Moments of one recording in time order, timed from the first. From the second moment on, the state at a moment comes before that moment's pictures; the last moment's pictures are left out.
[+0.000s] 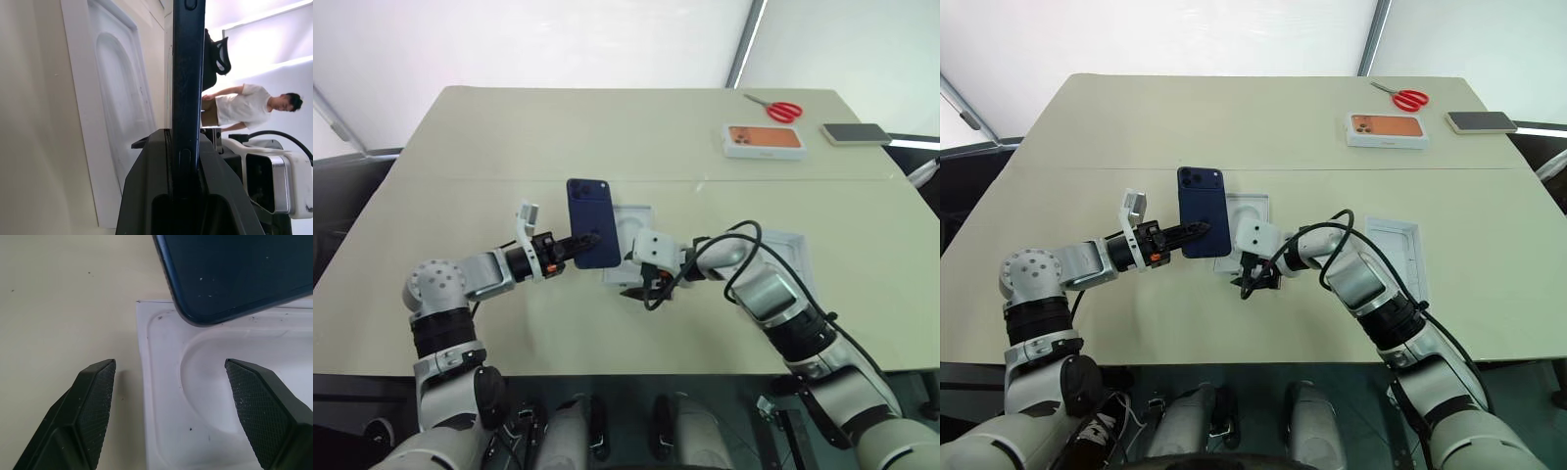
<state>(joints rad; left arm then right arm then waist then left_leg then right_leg) -0.62 0.26 0.53 0.20 -0.96 1.50 -0.41 -0.65 -0.45 0.45 -0.02 -0.03 0.54 1.02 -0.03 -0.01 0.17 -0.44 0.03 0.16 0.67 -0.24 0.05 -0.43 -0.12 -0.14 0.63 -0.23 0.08</state>
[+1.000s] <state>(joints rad) -0.66 0.35 0.60 0.25 -1.01 1.48 -0.40 -0.68 -0.42 0.38 0.09 0.03 0.50 0.90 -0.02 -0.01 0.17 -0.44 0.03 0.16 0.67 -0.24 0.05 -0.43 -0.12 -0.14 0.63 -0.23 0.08</state>
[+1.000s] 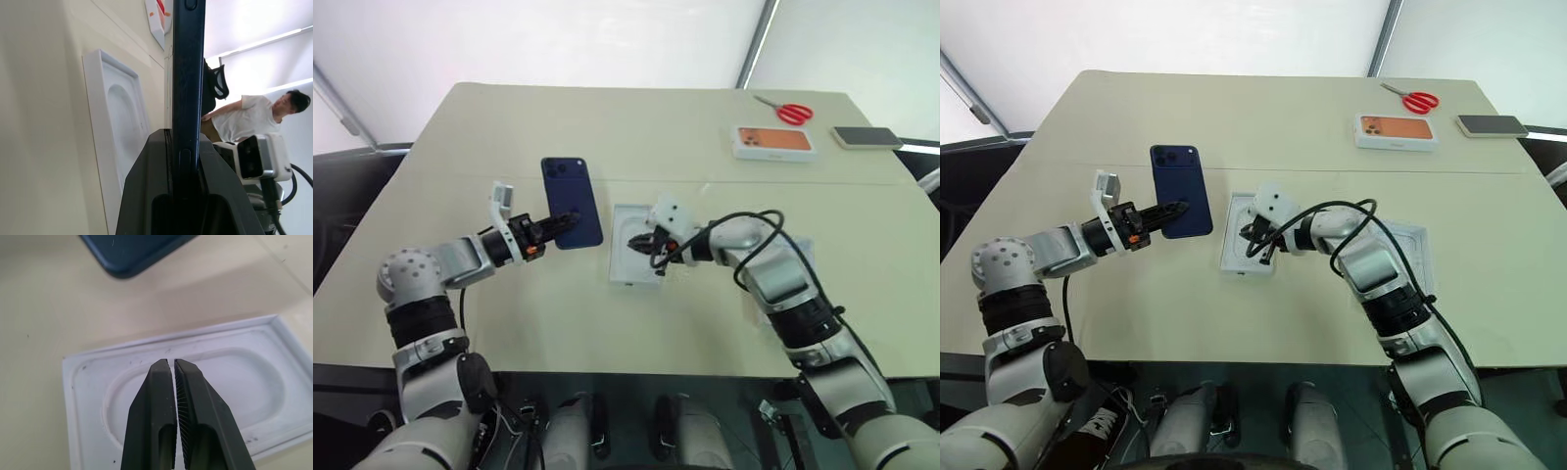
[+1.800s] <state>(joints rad) -0.61 0.27 0.58 0.21 -1.06 1.51 -0.34 -0.72 -0.44 0.33 0.13 0.01 0.49 0.92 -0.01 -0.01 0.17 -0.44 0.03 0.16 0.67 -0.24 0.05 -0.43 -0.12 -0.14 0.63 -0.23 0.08</state>
